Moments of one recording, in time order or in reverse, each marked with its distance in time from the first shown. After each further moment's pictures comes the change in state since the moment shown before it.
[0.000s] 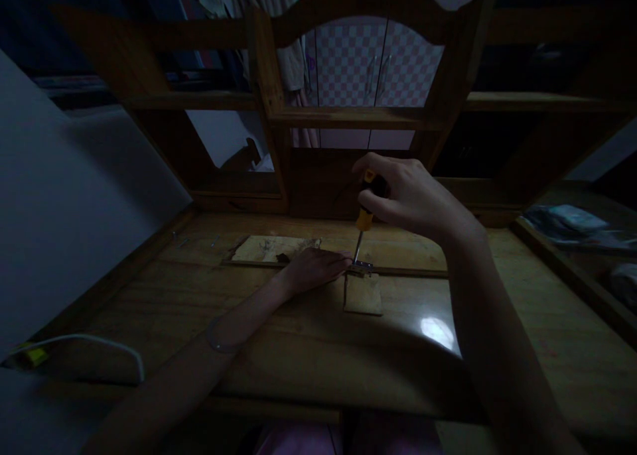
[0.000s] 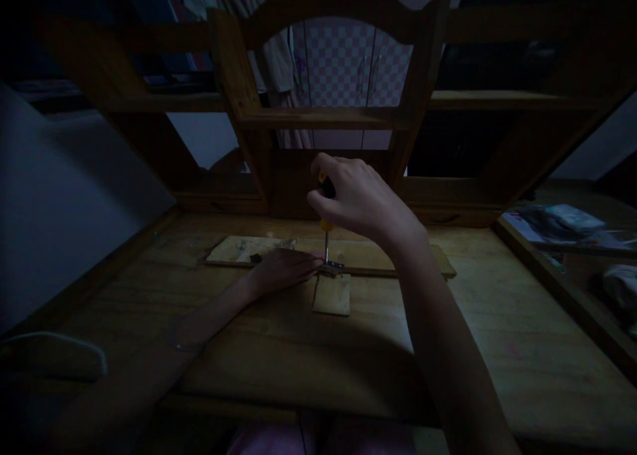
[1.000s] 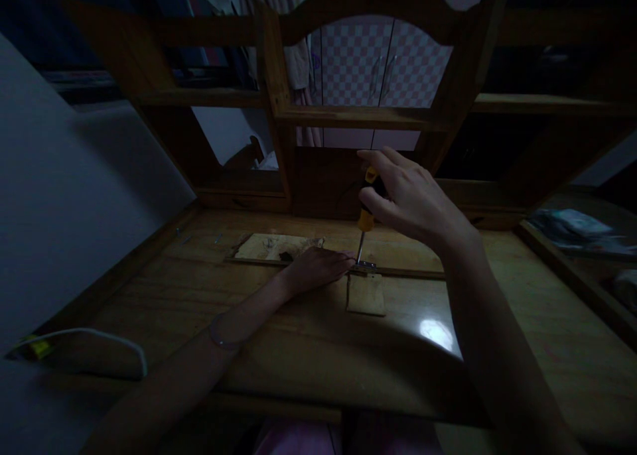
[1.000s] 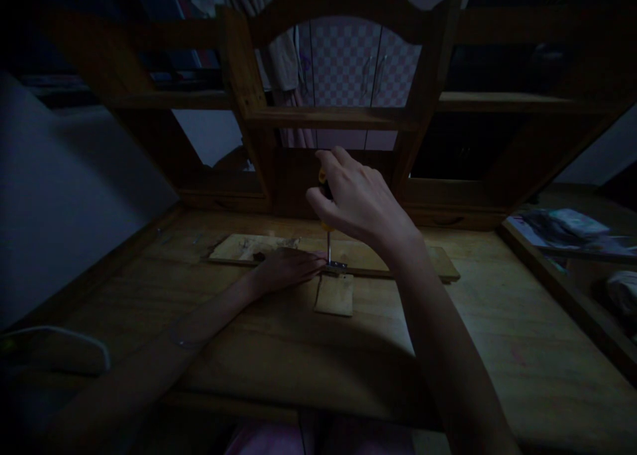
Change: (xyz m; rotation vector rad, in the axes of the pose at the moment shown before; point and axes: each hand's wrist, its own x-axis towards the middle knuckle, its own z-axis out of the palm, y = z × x) left_hand 0.002 0.002 -0.005 -0.040 -0.019 -0.007; right_hand 0.001 -0.009 0.008 -0.124 0.040 0.016
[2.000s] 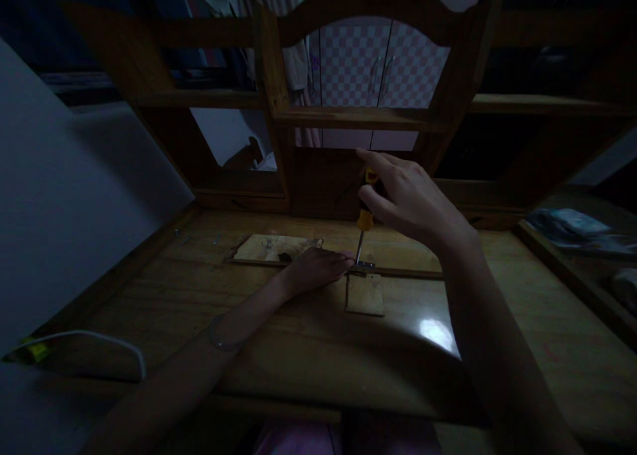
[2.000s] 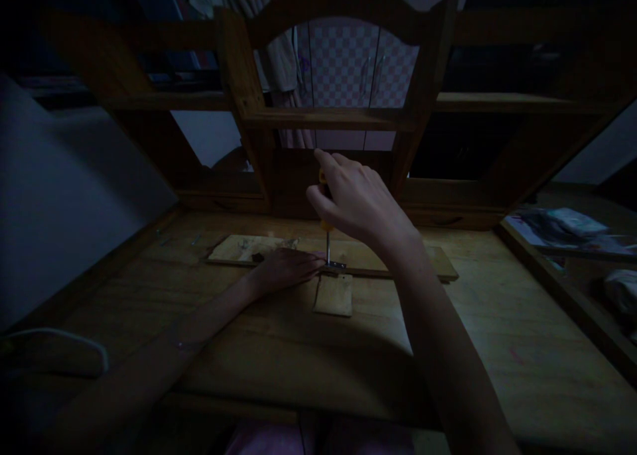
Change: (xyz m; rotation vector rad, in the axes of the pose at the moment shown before) left_hand 0.000 0.000 -0.001 -0.030 0.013 0.010; right_hand 0.001 0.002 0.001 -0.004 -0.005 0.004
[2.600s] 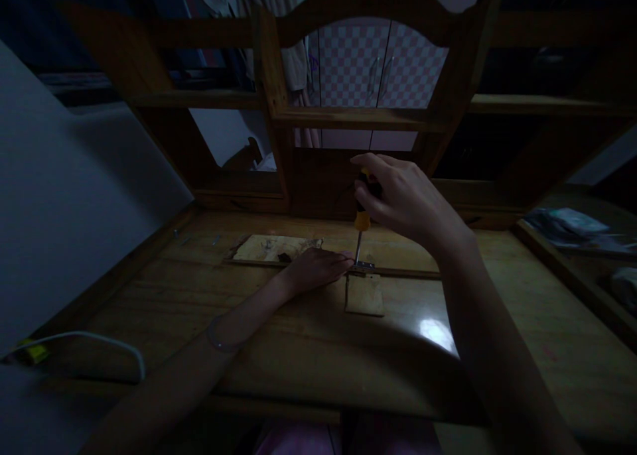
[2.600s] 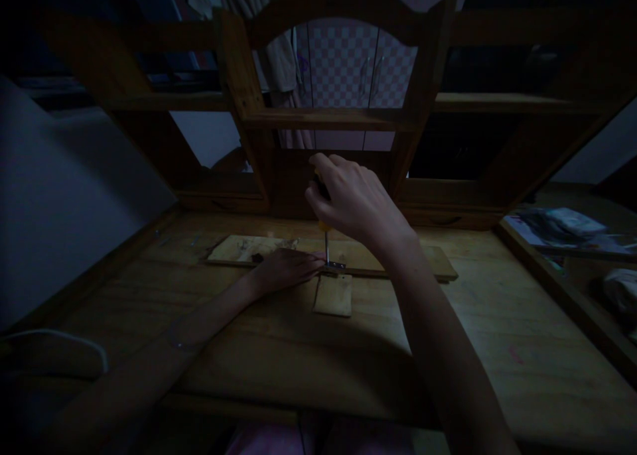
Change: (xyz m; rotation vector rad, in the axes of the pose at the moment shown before) left_hand 0.002 0.000 -0.001 0.029 0.009 0.006; right_hand 0.000 -0.003 0.000 0.022 0.004 -0.009
